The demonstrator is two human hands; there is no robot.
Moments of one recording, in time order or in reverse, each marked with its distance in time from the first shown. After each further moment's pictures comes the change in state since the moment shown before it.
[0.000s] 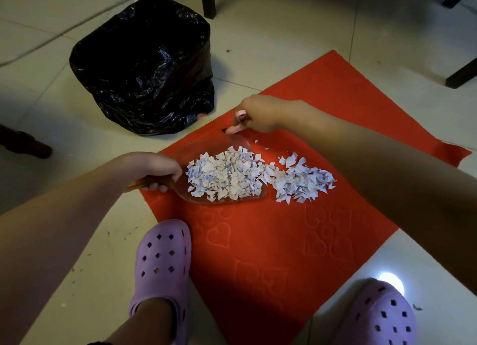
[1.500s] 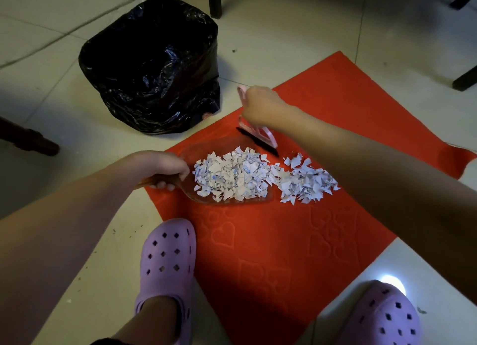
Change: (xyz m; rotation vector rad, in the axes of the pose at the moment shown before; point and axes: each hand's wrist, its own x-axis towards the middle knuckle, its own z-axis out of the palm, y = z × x) left_hand -0.004 0.005 0.001 -0.013 0.010 -0.001; right_hand 0.008 -0.028 -0.001 0.193 0.212 0.352
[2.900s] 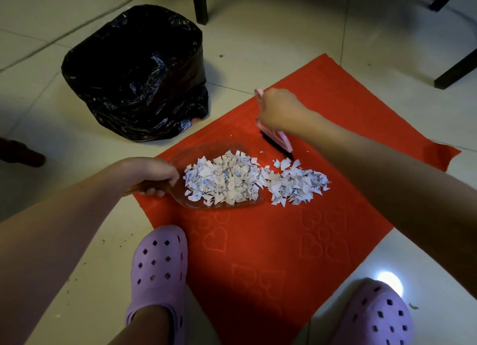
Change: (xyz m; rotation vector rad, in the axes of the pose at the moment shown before) left_hand 0.005 0.002 -0.001 0.011 -0.001 0.003; right_hand -0.014 0.050 -0.014 0.015 0.056 0.090
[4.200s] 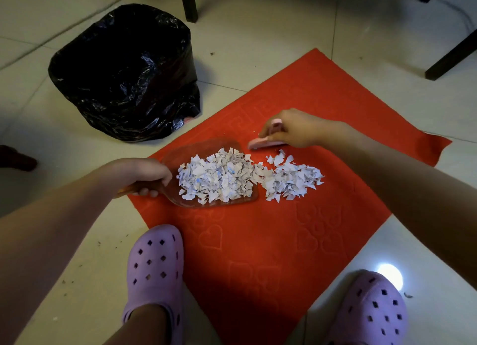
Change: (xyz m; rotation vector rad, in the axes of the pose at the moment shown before) left_hand 0.003 -0.001 0.002 -0.004 0.027 -0.006; right_hand -0.027 0.062 0.005 -0.008 -0.226 -0.290
